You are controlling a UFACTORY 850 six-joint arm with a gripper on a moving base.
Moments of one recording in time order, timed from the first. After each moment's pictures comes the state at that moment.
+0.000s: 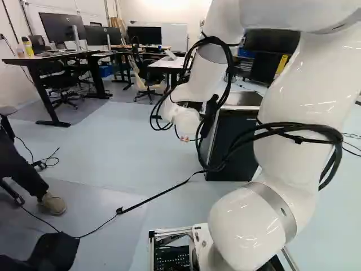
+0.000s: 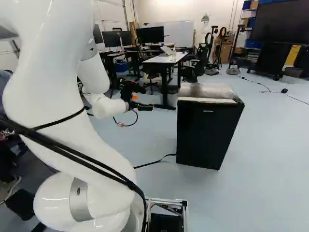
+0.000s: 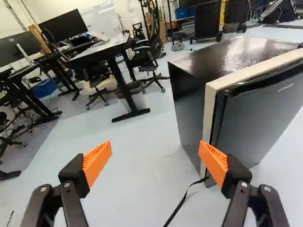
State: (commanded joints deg) arm 17.8 -8.9 -29.4 45.0 54.2 0.0
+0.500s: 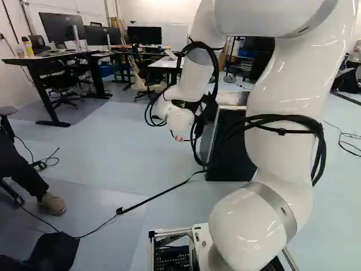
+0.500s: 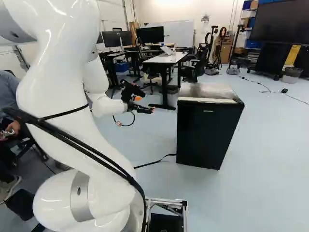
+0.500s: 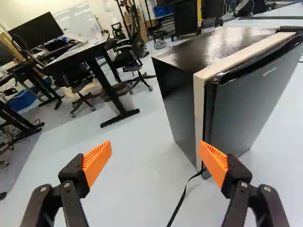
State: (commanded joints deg) arm 19.7 -15.3 -34.0 55.4 55.5 0.0
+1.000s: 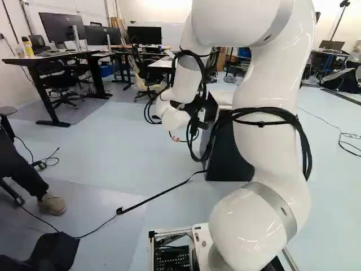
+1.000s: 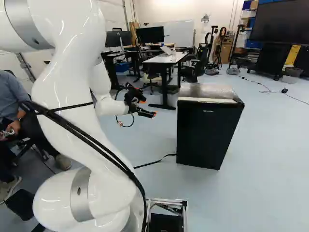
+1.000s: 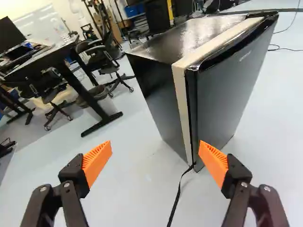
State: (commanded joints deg) arm 19.5 -22.5 -40.1 65.9 56.9 0.0
